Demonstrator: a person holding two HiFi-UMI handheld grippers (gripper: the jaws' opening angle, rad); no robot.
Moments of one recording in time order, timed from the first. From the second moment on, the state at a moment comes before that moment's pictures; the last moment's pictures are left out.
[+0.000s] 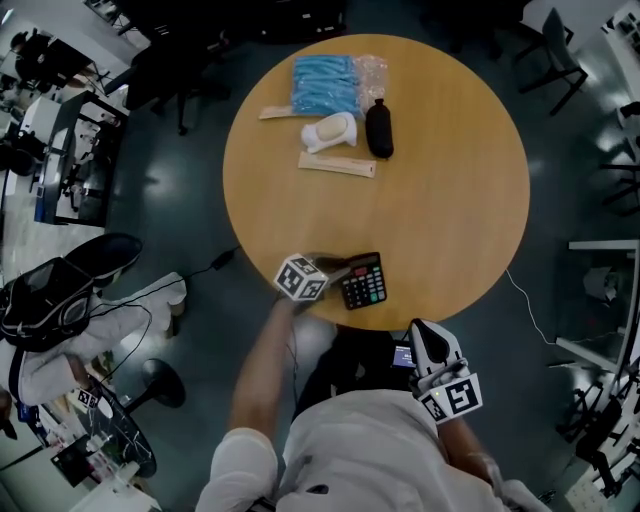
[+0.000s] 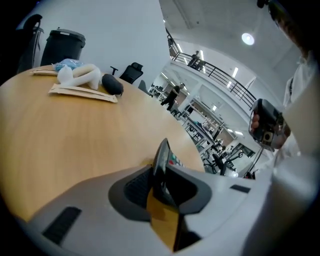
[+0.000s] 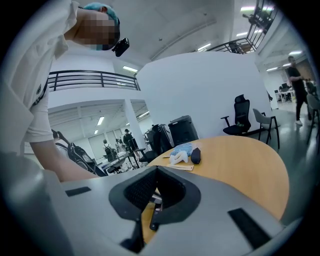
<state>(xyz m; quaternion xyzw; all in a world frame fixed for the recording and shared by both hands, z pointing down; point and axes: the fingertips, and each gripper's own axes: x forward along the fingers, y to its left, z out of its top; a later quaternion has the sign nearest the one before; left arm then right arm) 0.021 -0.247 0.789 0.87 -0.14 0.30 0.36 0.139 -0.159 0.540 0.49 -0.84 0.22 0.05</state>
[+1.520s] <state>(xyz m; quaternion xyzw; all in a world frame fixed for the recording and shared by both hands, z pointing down) -0.057 -0.129 0.476 0.85 -0.50 0.04 0.15 0.126 -0.161 0.456 0.52 -0.85 0.09 -0.01</state>
